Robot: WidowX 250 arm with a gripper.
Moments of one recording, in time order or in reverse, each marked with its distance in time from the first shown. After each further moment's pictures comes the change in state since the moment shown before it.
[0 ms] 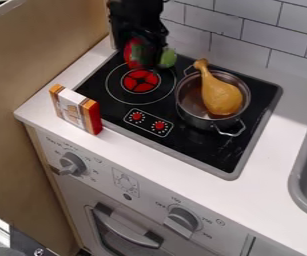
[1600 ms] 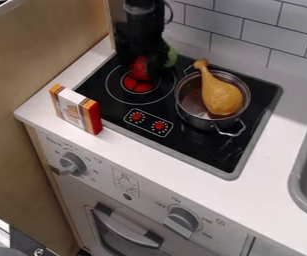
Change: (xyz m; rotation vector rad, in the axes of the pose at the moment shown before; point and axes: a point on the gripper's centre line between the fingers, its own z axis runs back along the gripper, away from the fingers) arm 0.016 0.002 -0.031 -0.003 0.054 0.036
